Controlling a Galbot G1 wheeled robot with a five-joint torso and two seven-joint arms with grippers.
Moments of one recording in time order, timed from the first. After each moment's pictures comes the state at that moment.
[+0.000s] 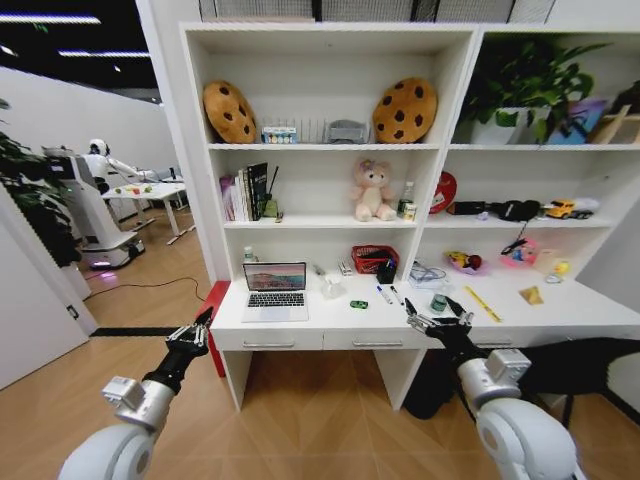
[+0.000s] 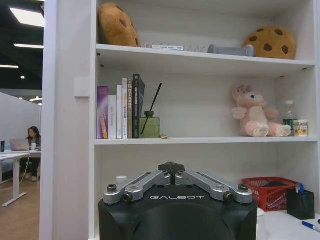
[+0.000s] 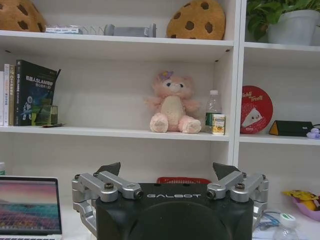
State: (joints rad) left arm 1.56 -1.30 -0.81 -2.32 -0.41 0.22 0.22; right arm -1.48 1.26 0.77 2.36 0.37 -0.41 0.04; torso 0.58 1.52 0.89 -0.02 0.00
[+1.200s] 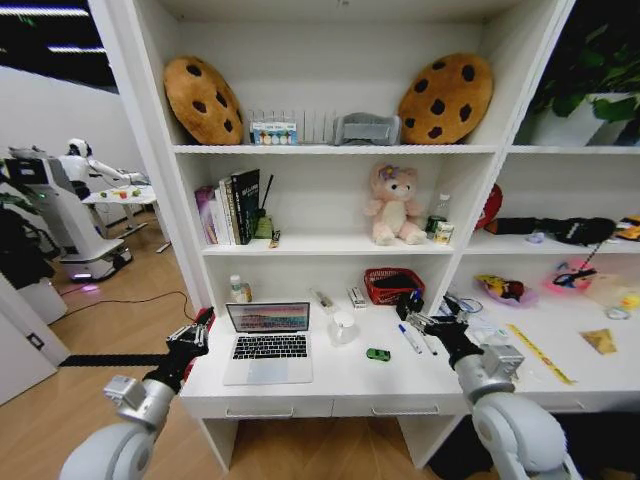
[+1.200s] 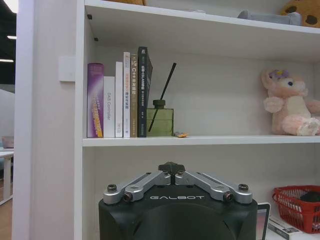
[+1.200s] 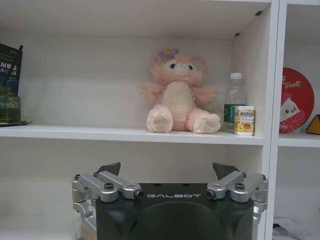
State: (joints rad) left arm 1.56 -1.31 -0.81 -2.31 -0.41 0.22 0.23; right arm -1.46 1.25 0.77 2.33 0.37 -0.40 0.03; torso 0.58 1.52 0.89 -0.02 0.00
